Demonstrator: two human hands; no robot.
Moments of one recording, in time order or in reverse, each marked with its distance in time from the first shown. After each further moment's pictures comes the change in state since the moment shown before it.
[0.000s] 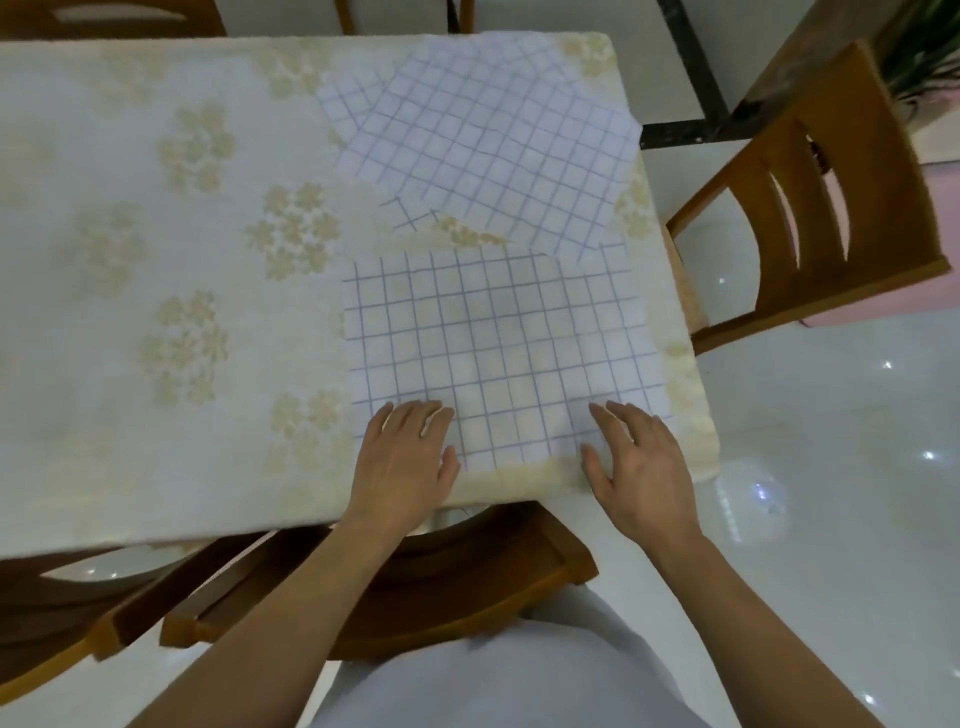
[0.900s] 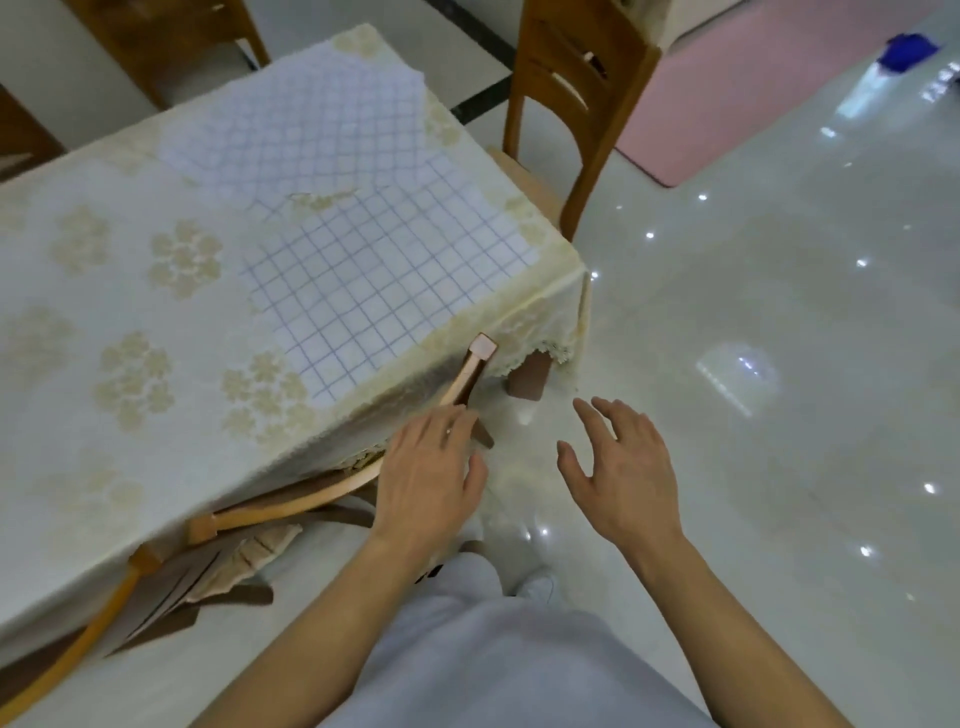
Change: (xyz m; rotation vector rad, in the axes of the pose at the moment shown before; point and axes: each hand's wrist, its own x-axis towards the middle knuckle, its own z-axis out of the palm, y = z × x) left_hand -0.201 0.108 -0.022 -0.018 0.033 0.420; right_hand -0.299 -0.057 0.006 0.111 0.226 0.471
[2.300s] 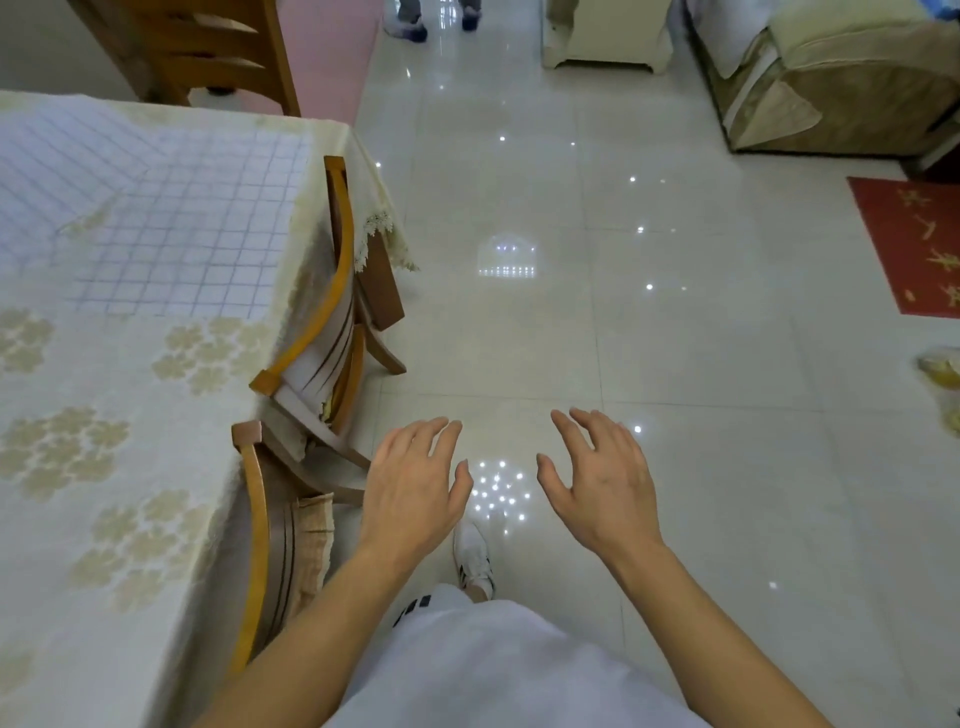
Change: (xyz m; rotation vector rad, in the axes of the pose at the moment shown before) left_hand -0.305 -0.222 -0.047 -0.023 -0.203 0.860; right_hand -0.423 -0.353 0.116 -0.046 0.300 0.832
